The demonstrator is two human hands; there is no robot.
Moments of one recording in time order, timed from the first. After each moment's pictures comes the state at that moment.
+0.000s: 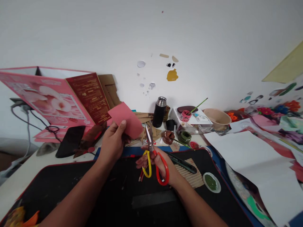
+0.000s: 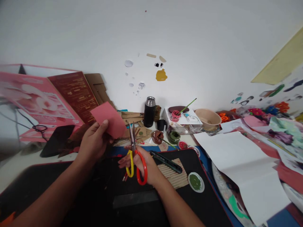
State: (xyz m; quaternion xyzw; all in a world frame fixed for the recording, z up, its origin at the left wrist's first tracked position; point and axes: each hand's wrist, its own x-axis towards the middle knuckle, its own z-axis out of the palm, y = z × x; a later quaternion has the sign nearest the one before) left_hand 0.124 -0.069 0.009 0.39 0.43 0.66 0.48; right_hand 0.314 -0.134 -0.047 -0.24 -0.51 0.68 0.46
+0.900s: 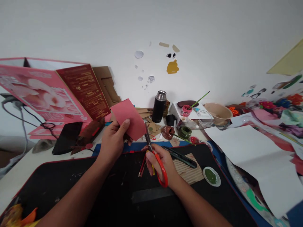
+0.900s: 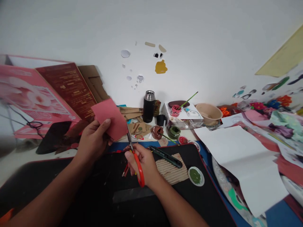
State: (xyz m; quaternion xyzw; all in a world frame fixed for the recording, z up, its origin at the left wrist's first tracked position) left_hand 0.126 -0.078 0.003 0.46 0.42 0.62 0.48; right_hand 0.304 -0.147 -0.048 -0.37 -0.53 0.59 0.48
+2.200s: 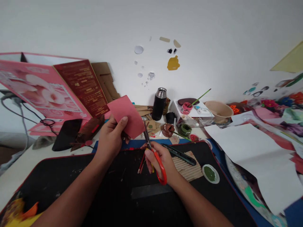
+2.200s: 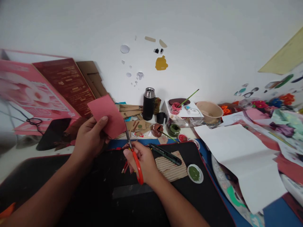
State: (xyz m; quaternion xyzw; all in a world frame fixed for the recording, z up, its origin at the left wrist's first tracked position) left_hand 0.124 -0.081 0.004 0.45 0.43 0.63 0.46; right_hand 0.305 -0.148 -0.043 -0.38 -0.54 0.59 0.46
